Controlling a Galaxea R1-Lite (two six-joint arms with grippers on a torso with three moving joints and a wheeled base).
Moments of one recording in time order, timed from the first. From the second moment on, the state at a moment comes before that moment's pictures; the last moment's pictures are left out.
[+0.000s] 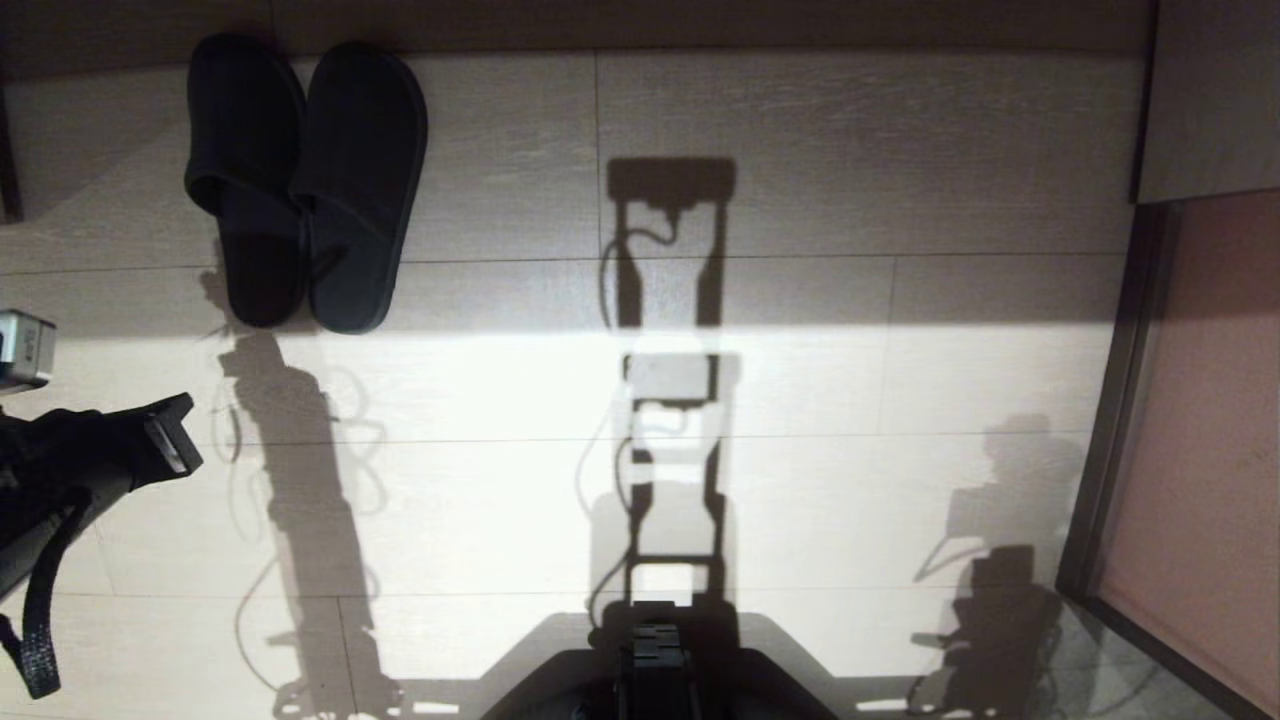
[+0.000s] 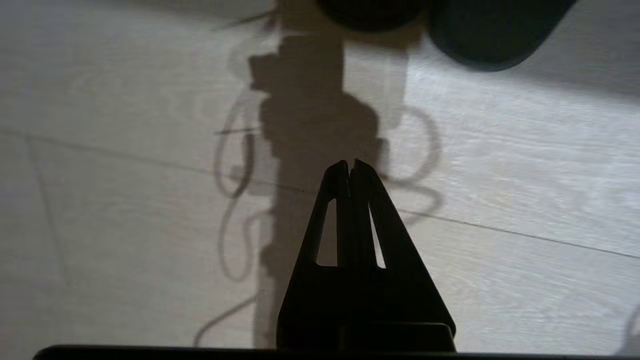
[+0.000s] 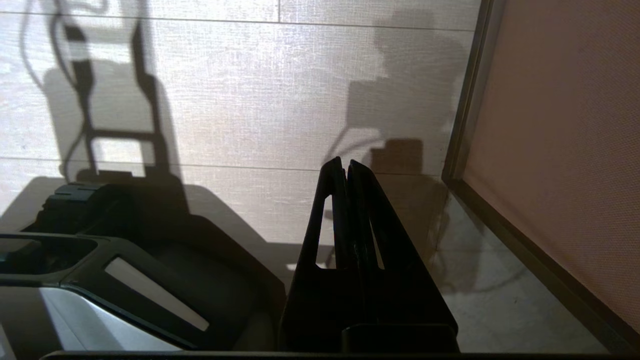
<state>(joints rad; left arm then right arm) 0.22 1.47 -0.43 -1.00 -0.10 -0.14 0.00 0.00 0.00 0.00 0.01 0.01</state>
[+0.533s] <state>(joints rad) 0.19 1.48 -0.47 -1.07 -0.12 -0.14 0.00 0.00 0.00 0.00 0.01 0.01</state>
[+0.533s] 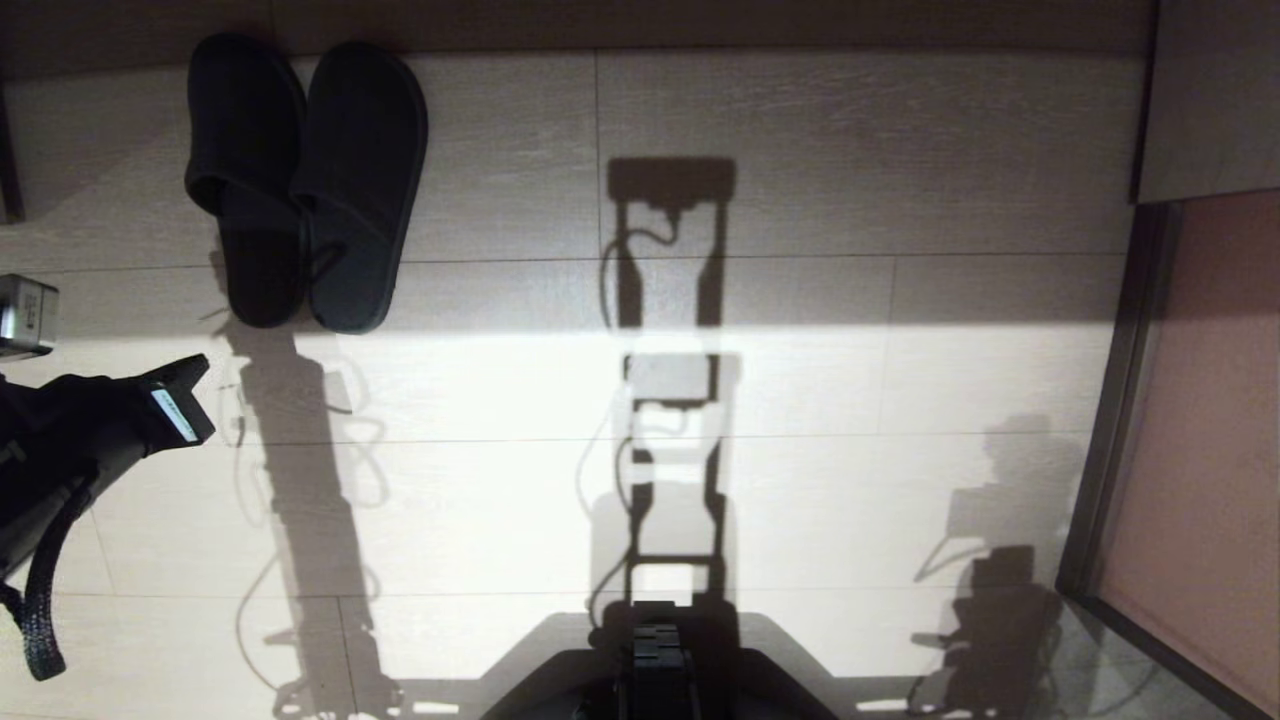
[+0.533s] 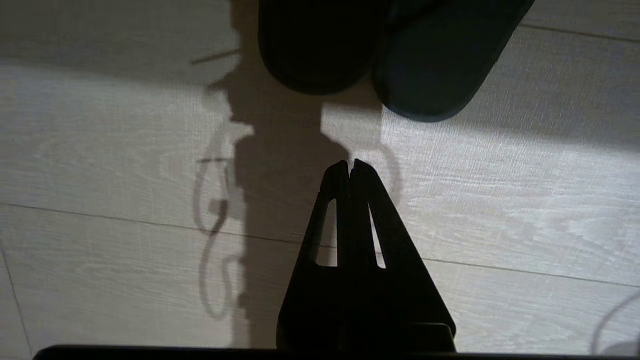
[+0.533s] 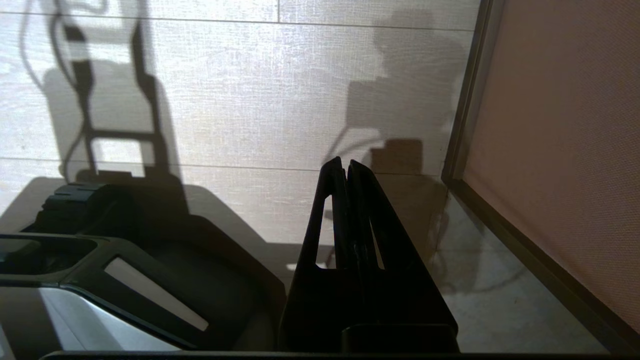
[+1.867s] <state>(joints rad) 0.12 1.73 -0.68 -1.21 -0.12 -0.13 0.00 0.00 0.00 0.00 0.01 0.01</state>
